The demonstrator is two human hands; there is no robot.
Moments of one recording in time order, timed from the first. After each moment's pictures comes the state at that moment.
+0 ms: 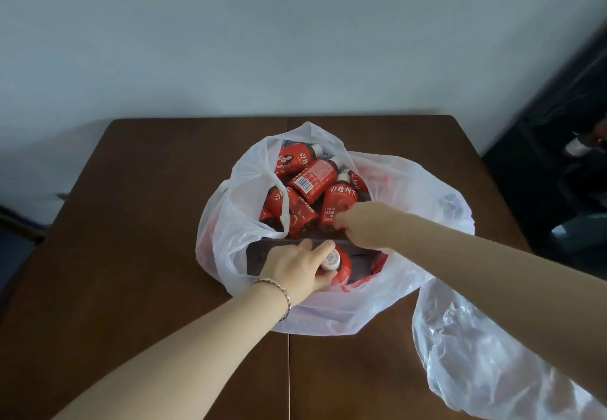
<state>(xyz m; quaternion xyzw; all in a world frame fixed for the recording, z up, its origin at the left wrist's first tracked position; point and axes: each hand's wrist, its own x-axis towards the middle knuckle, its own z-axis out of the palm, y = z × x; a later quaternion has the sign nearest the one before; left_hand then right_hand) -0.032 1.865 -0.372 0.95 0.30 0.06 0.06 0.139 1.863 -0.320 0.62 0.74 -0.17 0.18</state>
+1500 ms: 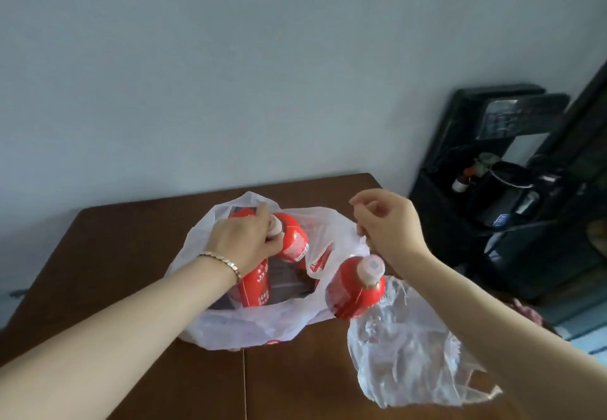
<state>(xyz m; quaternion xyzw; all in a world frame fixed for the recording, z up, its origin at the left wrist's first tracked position) 0.009 1.856 -0.209 0.91 0.38 0.12 -0.04 0.175 1.729 -0.182 0.75 0.37 -0.18 -0.52</state>
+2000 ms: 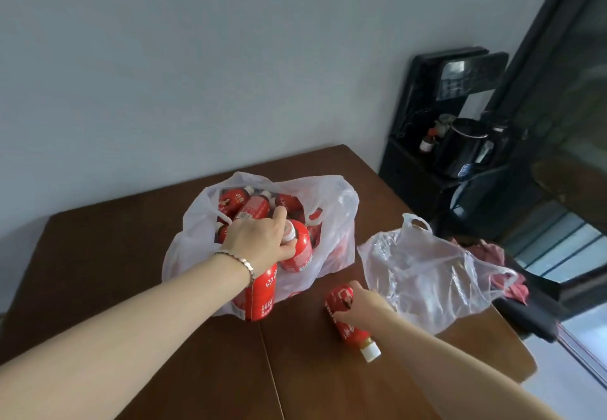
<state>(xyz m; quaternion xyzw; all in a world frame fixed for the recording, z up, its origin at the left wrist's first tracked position) -0.025 1.824 -0.228 0.96 0.25 0.03 -0.10 0.098 1.667 -0.358 0.89 0.28 -0.35 -0.04</state>
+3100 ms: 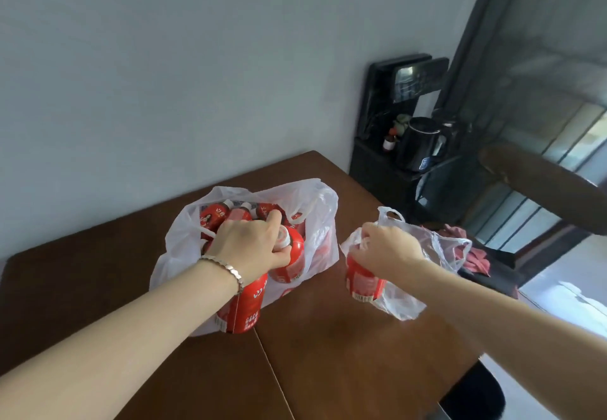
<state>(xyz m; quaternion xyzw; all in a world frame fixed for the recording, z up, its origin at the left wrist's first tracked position) -0.050 1.815 -0.185 0.98 0.15 0.06 -0.10 0.098 1.658 -0.229 0.94 0.31 -0.10 -0.08</state>
